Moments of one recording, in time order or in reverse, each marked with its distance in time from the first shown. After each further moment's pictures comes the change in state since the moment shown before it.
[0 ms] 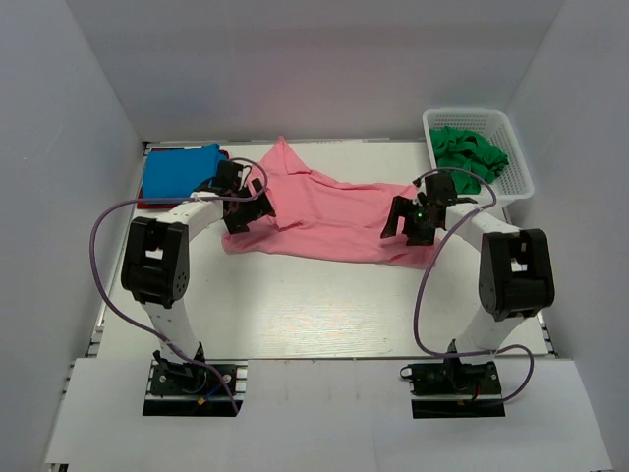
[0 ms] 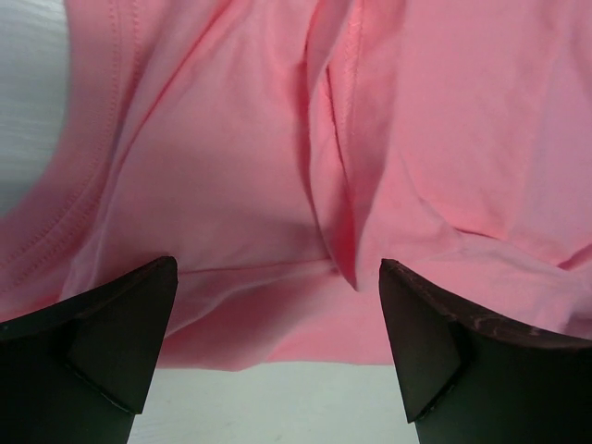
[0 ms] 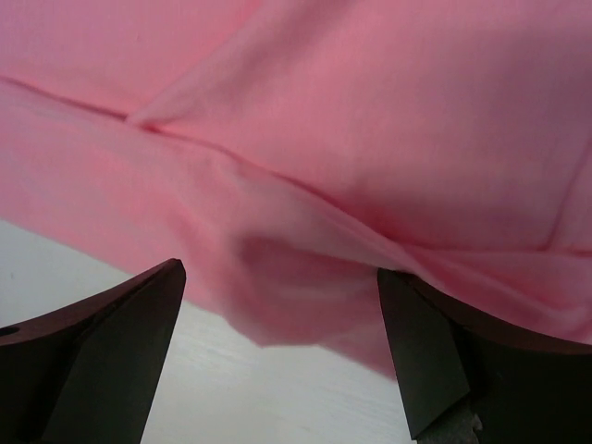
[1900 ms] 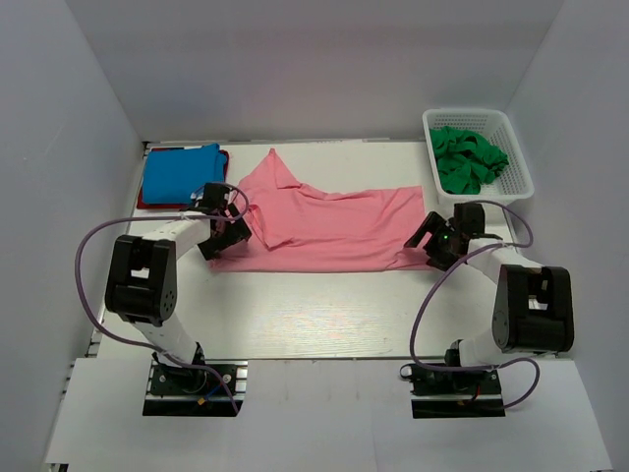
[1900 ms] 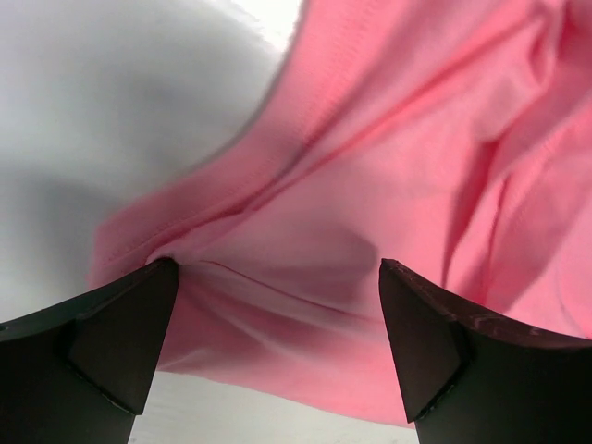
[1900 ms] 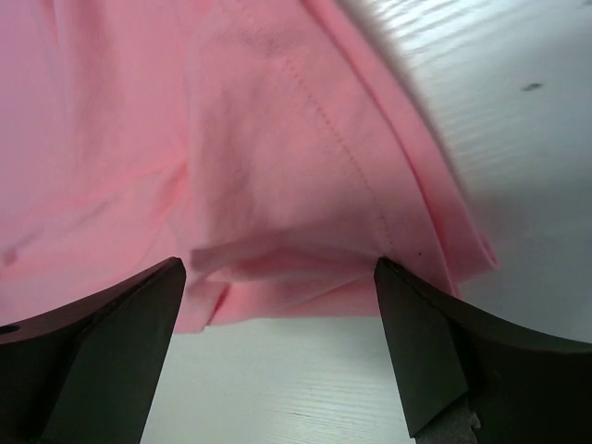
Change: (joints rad) left arm 0.049 -0.143 -0.230 -0.061 -0.275 -0.032; right arm -0.139 -0.214 -0.333 0.195 0.100 0.270
